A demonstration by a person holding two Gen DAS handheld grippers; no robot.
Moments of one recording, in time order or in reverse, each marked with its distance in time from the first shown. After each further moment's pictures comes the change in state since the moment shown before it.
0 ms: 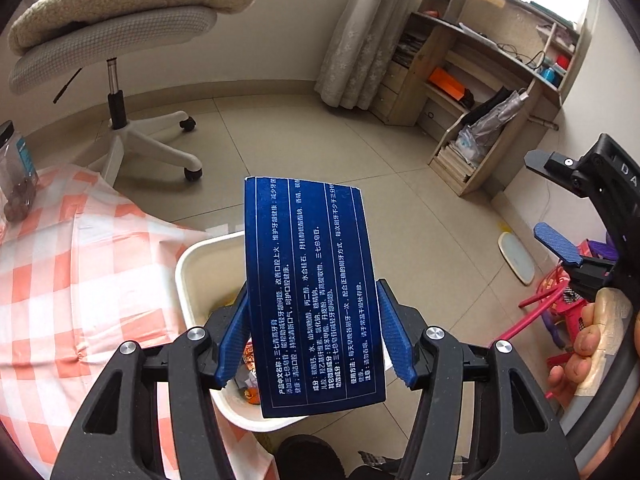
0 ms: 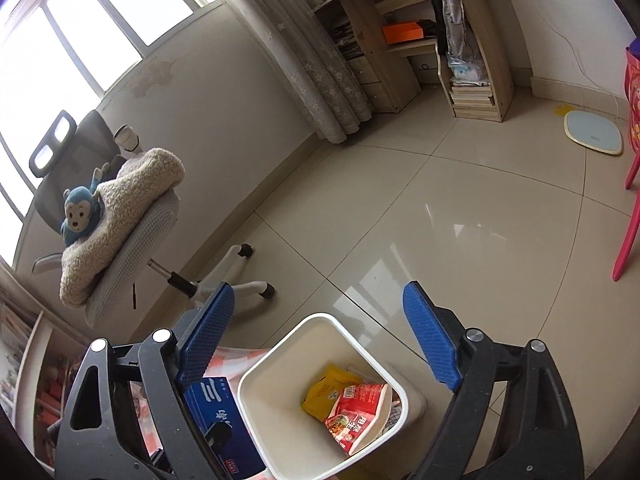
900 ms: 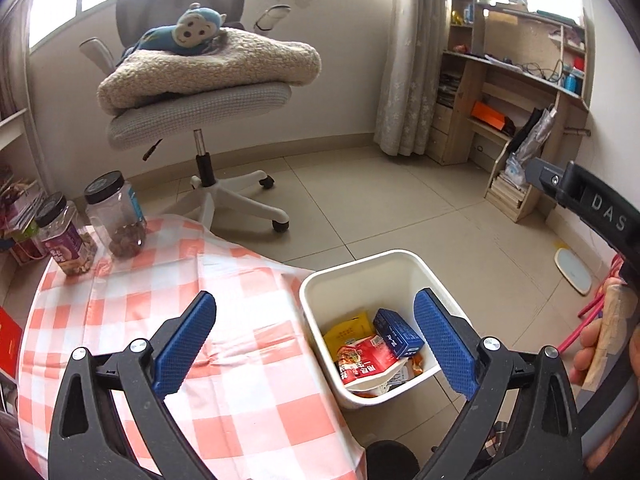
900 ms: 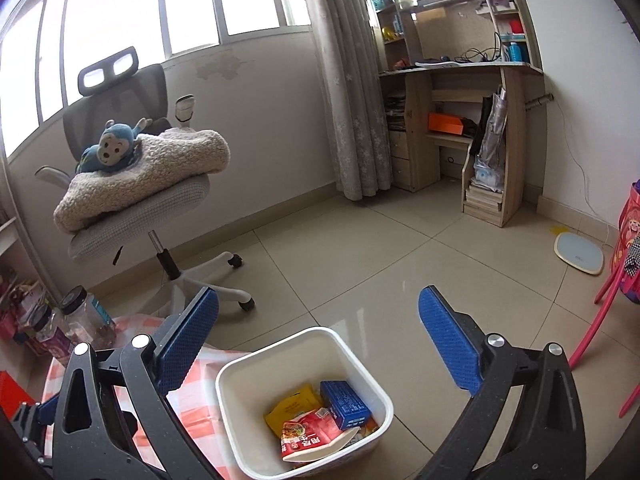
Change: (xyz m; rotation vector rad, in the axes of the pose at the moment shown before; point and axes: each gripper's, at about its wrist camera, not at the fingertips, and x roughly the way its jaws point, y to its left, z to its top) left arm -0.120 0.044 -0.037 0.047 -0.214 0.277; right arm -0.064 0.089 -0.066 -0.392 -0.203 -0.070
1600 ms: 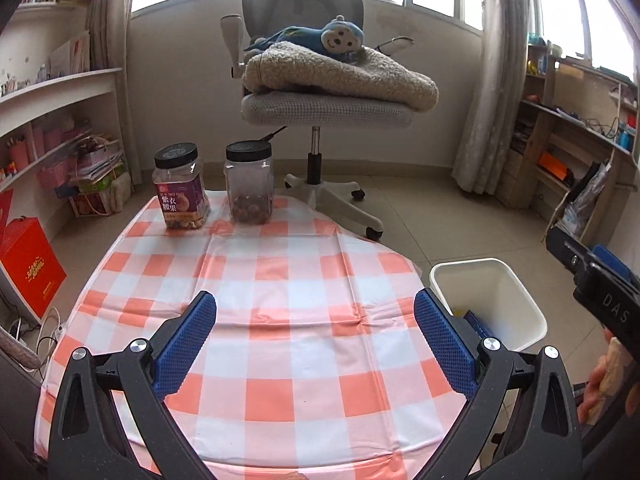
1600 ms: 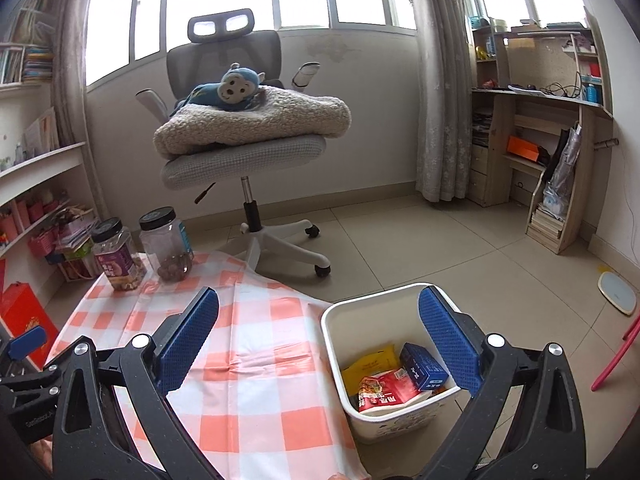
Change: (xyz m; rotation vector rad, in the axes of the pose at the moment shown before) left arm -0.075 0.153 -0.077 -0.178 -0.100 0.182; right arm -0.059 0.126 -0.092 -0.231 0.013 0.202
